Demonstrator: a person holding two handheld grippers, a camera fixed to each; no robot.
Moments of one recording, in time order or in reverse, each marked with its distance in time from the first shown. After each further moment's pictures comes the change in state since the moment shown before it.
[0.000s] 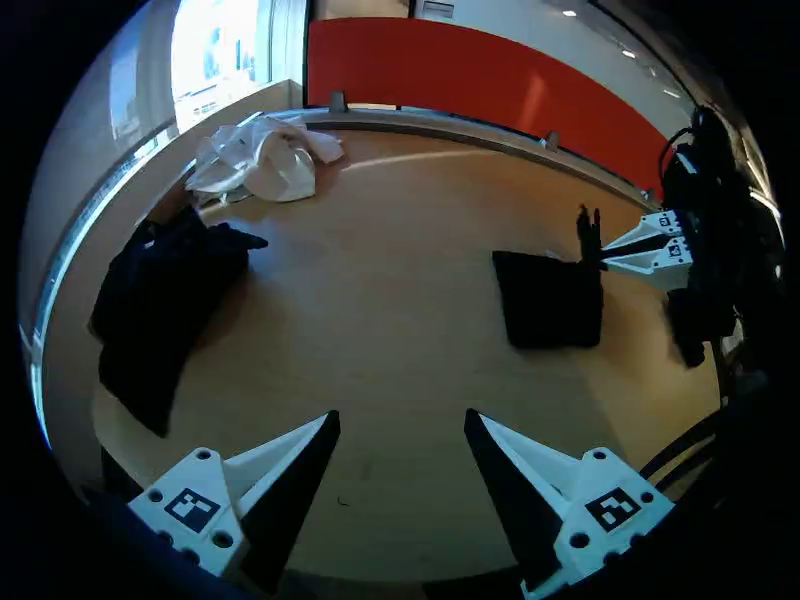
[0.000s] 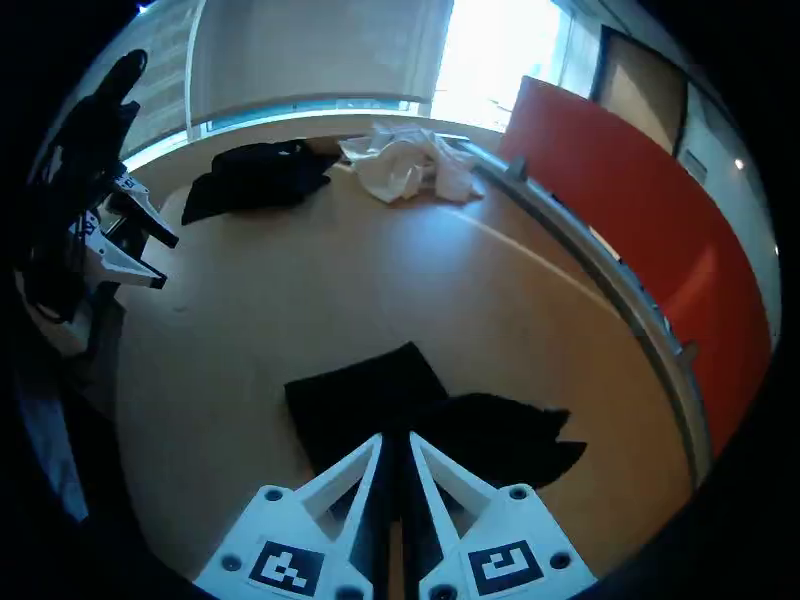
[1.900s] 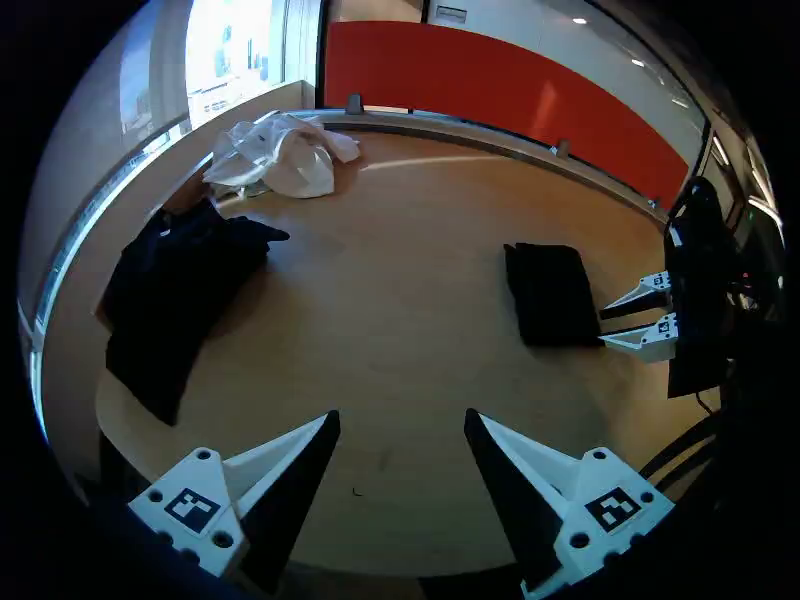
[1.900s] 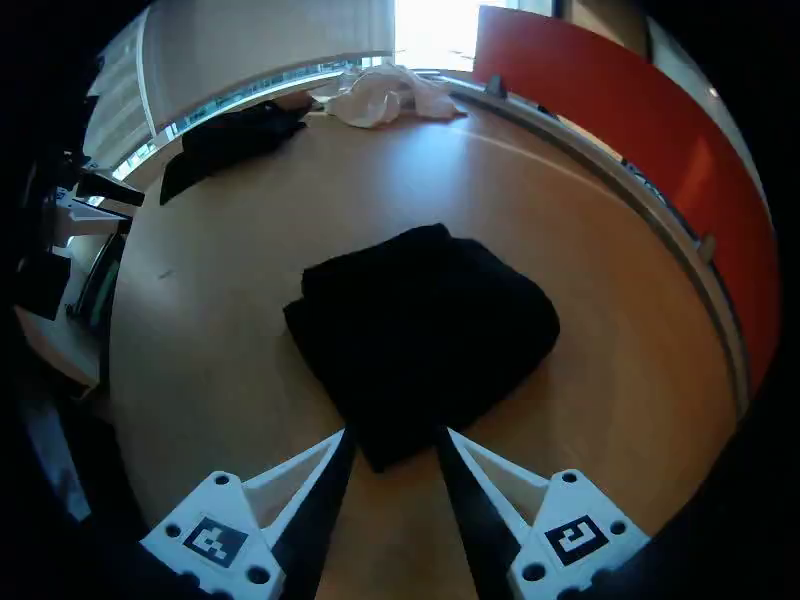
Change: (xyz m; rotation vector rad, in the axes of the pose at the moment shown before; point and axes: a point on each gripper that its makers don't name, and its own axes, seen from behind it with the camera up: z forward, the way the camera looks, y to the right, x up) left arm -0.007 -0.011 -0.007 0.016 0.013 -0.026; right arm -0.099 -0.031 0.012 -0.001 -0.142 0.202
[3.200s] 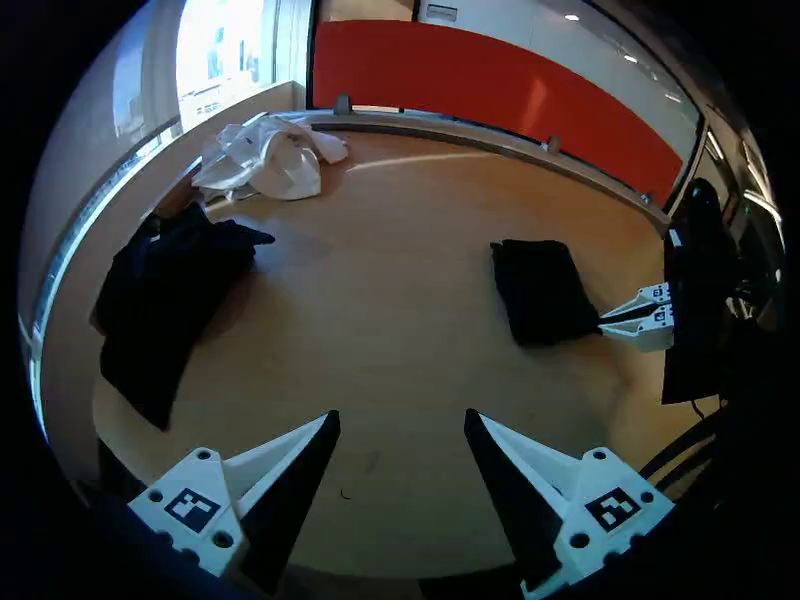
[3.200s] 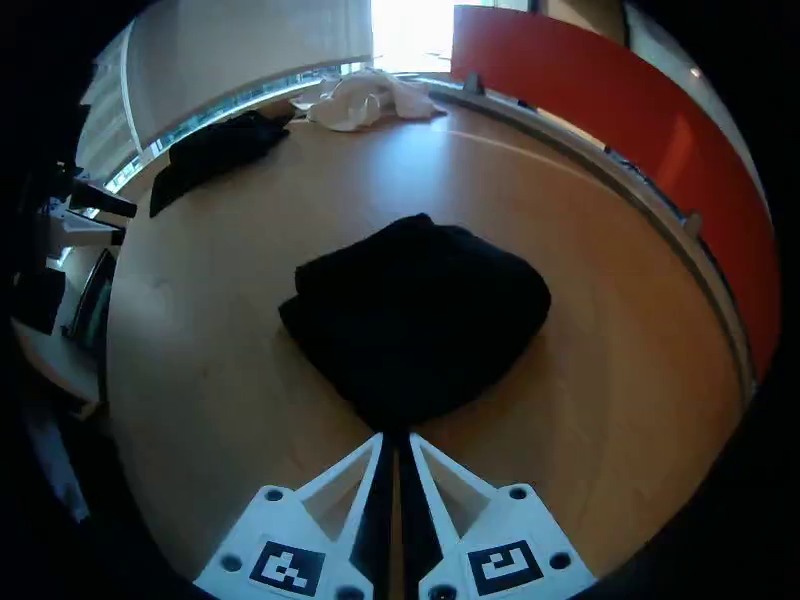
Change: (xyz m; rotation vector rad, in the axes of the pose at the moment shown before) left arm 0.004 0.011 0.002 -0.023 -0.003 0.019; right arm 0.001 0.002 0.000 -0.034 0.046 0.067
